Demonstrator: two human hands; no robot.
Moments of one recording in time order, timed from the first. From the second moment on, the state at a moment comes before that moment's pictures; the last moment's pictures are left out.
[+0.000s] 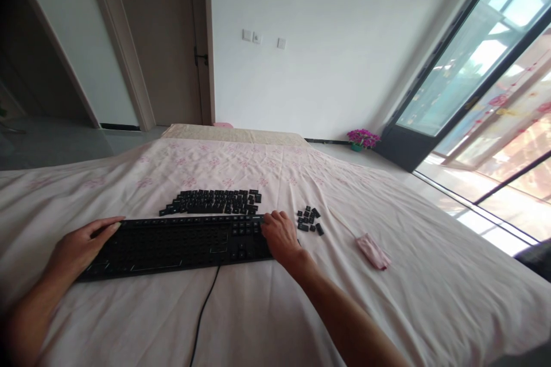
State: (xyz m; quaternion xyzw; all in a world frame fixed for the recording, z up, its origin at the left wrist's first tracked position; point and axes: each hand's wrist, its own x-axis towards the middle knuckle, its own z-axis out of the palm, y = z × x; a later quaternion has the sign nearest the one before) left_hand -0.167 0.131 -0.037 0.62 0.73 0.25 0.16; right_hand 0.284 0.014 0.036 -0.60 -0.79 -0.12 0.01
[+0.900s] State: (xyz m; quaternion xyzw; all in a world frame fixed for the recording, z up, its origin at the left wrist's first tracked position) left_hand -0.165 0.128 -0.035 0.62 0.72 0.26 0.17; right_hand 0.289 0.011 0.027 -0.62 -0.77 -0.12 0.06
